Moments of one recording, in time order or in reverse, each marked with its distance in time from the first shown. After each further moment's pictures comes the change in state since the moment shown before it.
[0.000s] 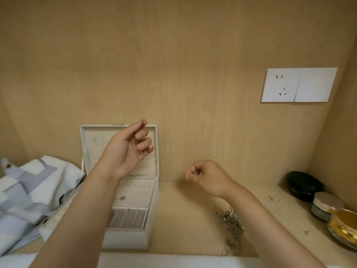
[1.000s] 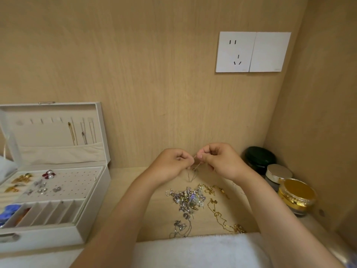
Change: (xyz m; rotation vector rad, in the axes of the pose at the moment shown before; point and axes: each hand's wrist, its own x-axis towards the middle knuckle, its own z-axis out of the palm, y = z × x) left_hand 0.041 -0.201 0.092 1.001 -0.150 -0.128; right_hand -0.053 0.092 -0.099 0.189 0.168 0.110
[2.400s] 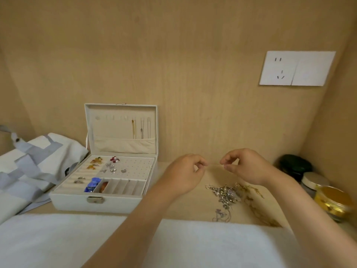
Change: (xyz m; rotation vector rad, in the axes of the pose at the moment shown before) left_hand -0.081 -0.021 -0.053 0.382 0.193 0.164; right_hand -0.020 -0.044 0.029 -0.571 -0.145 -0.107
